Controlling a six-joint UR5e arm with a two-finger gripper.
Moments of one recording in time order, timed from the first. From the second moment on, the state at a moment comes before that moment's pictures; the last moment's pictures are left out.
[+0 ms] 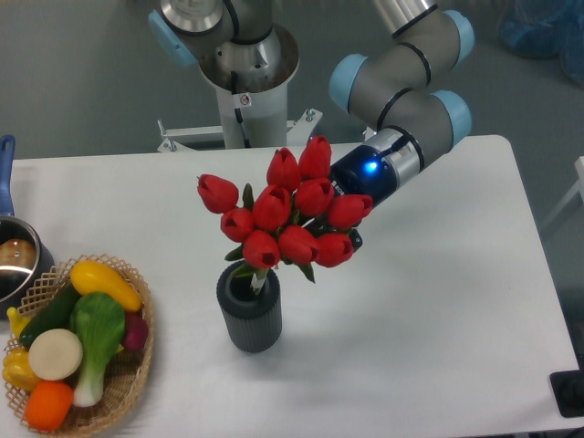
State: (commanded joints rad) arm 2.71 -1.88 -1.81 -0.92 -0.01 1.26
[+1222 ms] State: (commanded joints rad) arm 2.69 -1.92 -1.86 -0.92 -0.01 1.33
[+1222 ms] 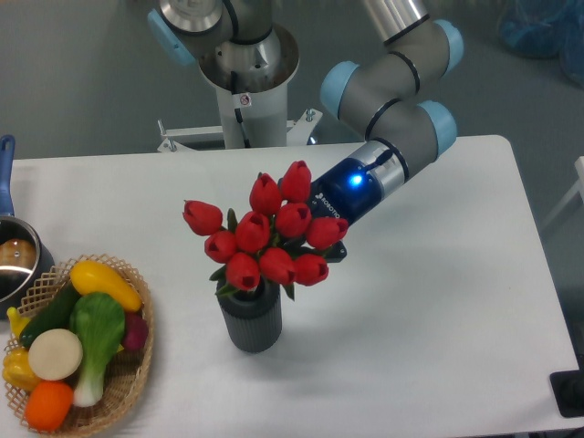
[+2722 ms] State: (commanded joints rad) arm 2.69 -1.91 -1.91 -0.92 0.04 1.37
